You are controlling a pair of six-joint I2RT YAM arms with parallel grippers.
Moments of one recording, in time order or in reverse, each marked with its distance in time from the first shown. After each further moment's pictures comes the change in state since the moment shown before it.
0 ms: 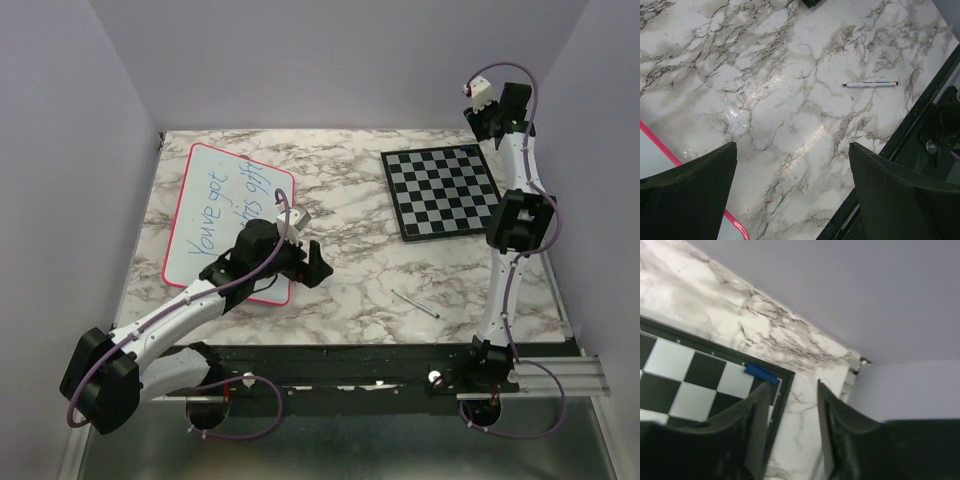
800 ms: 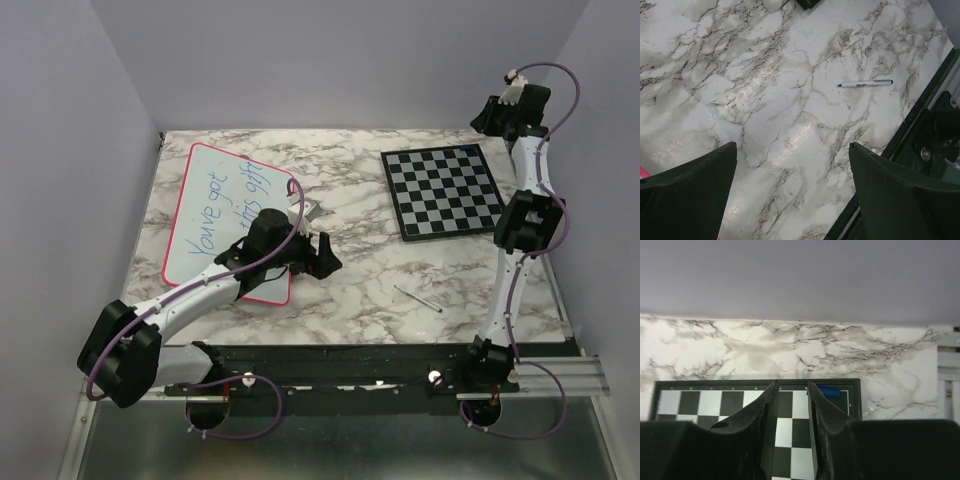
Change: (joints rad) left arm 0.006 0.194 0.084 0.066 0.047 -0.027; right arm -0.065 0.037 0.021 0.098 -0.174 0.693
